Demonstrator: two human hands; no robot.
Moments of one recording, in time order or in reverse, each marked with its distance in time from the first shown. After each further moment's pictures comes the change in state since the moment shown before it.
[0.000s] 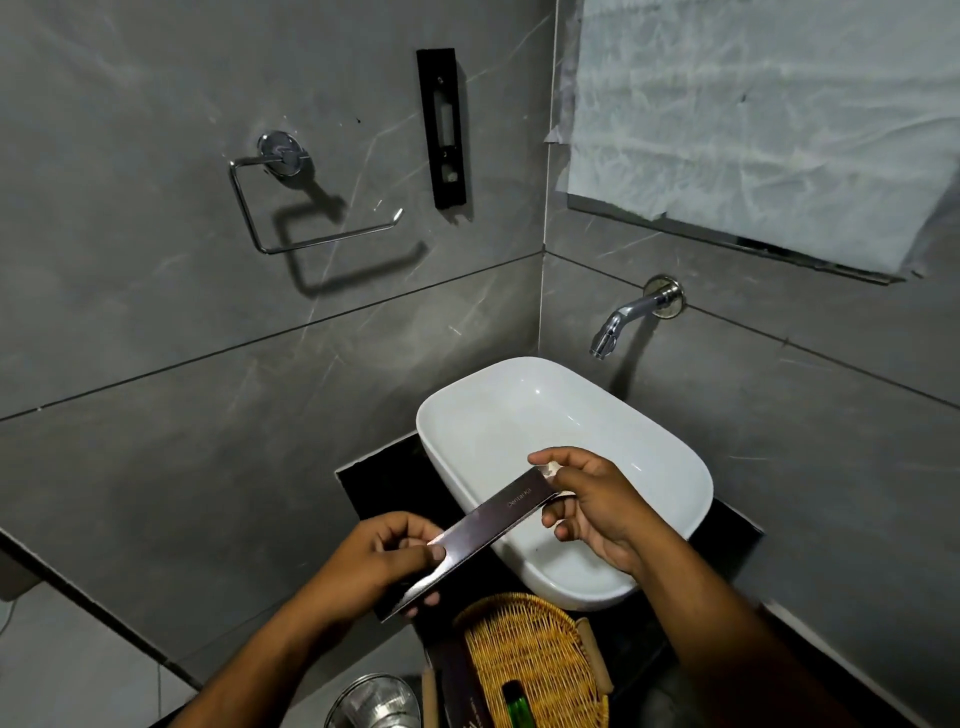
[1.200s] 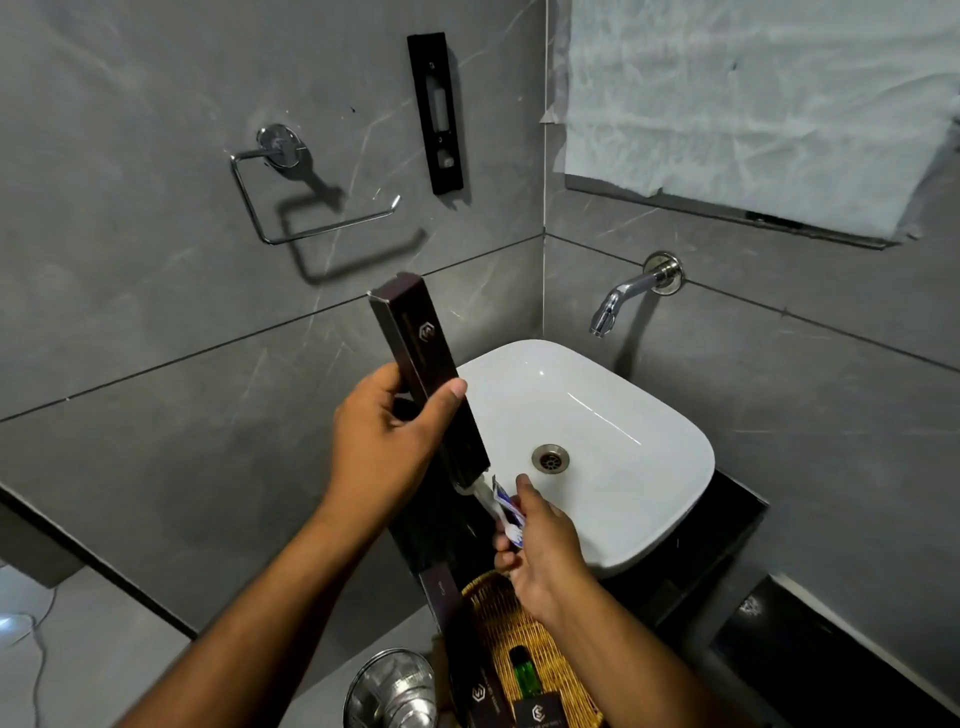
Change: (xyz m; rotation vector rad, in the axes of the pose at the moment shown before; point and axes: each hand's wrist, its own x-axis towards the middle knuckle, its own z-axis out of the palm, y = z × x) left_hand -0.018 0.109 0.055 0.261 0.569 0.576; right_hand -0.028 0.060 0.066 0.422 0.310 0.202
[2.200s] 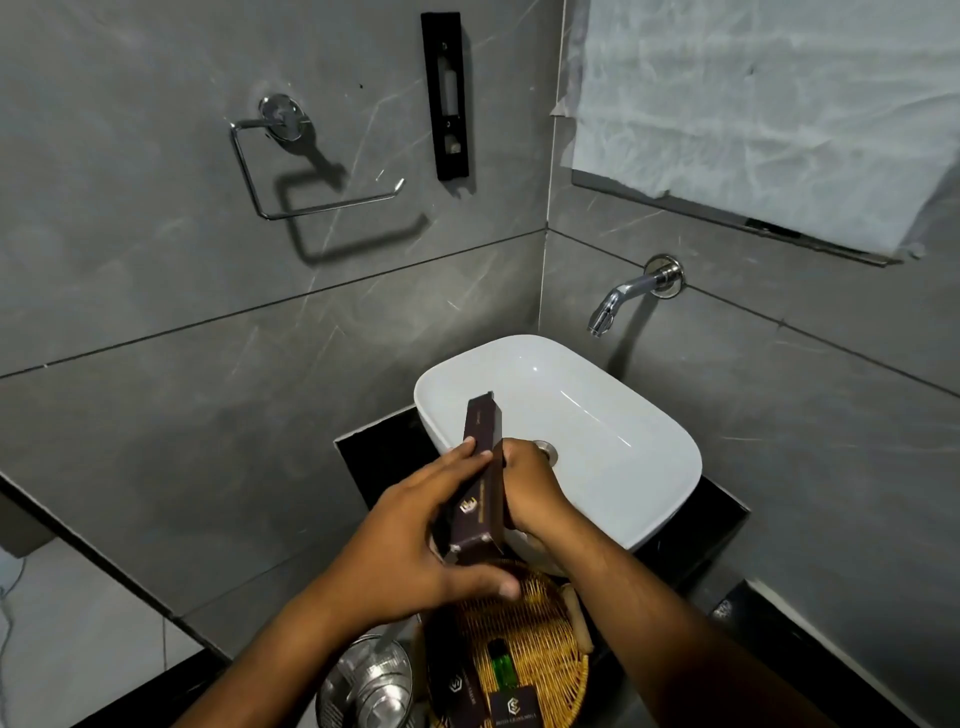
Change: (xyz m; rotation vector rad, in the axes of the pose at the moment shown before) left_hand -0.052 -0.049 -0.009 0.281 -0.620 0.079; right_hand 0.009 -0.041 0.023 -0.805 -0.168 -0.368
